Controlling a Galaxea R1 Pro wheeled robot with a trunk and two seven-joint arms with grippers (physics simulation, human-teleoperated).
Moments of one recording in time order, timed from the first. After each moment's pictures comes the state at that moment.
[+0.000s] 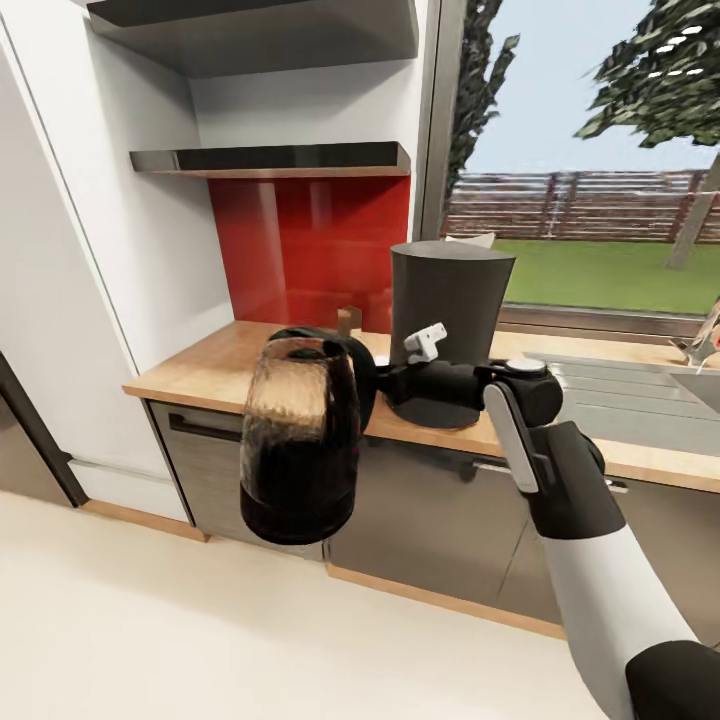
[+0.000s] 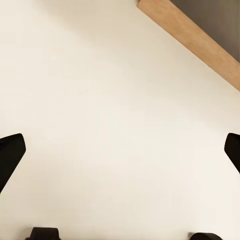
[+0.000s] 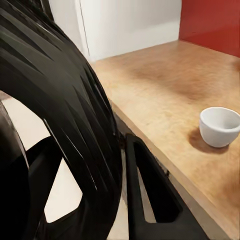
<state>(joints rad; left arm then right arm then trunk) -0.33 0.23 0.02 -0.03 0.44 -0.18 -0.59 -0.91 -0.01 0.24 -1.54 -0.17 0.94 0.60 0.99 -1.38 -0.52</state>
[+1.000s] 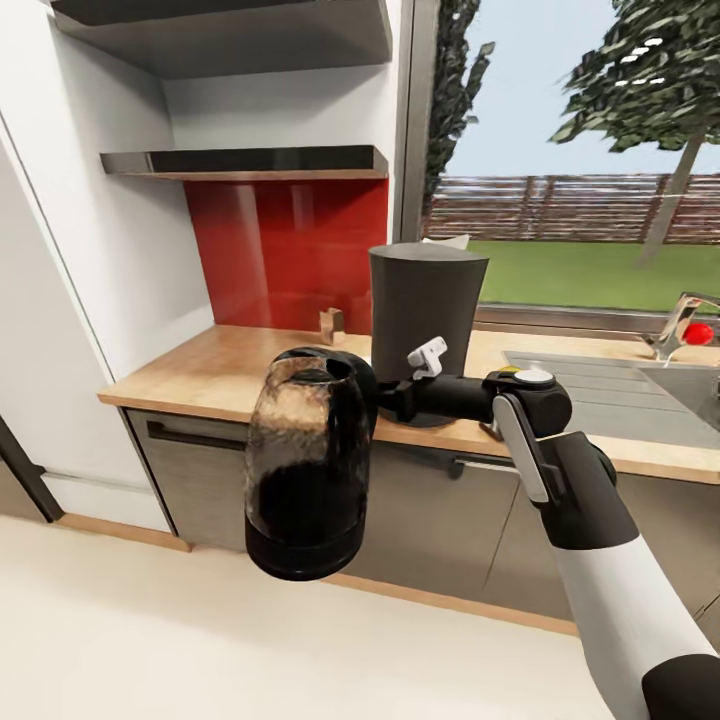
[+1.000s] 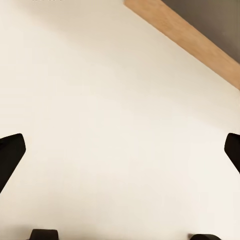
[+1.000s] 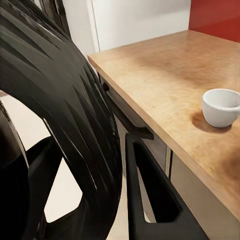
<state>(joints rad) -0.33 0.23 0.02 -0.03 0.44 -0.18 -0.59 -0.88 -0.06 0.23 -1.54 -0.17 0.93 0.74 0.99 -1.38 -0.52</state>
